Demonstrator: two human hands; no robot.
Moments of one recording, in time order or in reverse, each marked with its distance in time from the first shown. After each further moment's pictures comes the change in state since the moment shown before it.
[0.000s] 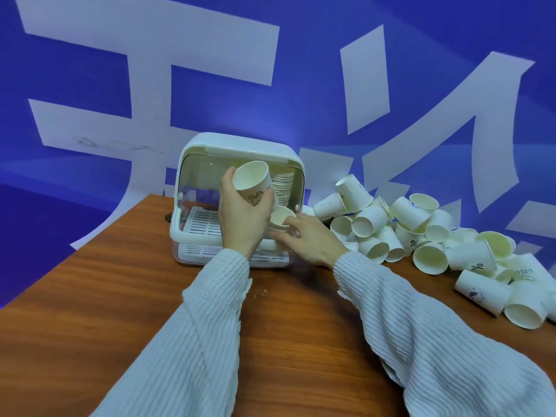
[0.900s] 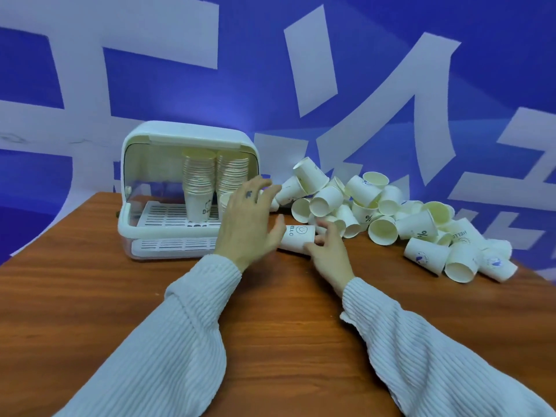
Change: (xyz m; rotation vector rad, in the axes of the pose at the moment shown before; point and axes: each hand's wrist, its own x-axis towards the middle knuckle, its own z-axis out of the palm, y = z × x) left_hand -0.045 -0.010 0.046 0.495 -0.315 0.782; right_hand -0.101 0.071 0.010 0.671 0.386 0.460
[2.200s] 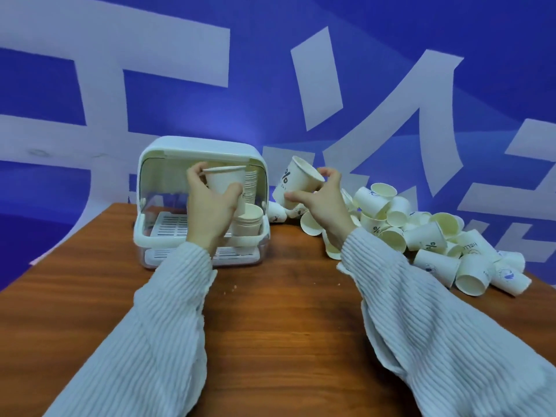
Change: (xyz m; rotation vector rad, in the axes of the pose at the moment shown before) left_hand 0.029 -0.021 -0.064 -0.676 0.241 -0.777; right_hand 0.036 -0.116 -0.011 0.217 -0.044 -0.098
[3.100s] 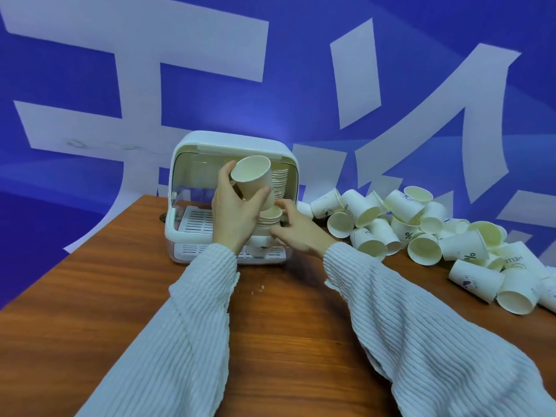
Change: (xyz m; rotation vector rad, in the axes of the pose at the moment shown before) left_hand 0.015 -0.033 -0.015 0.126 0.003 0.109; right_hand 0.005 0.036 0.092 -0.470 -0.490 -0.045
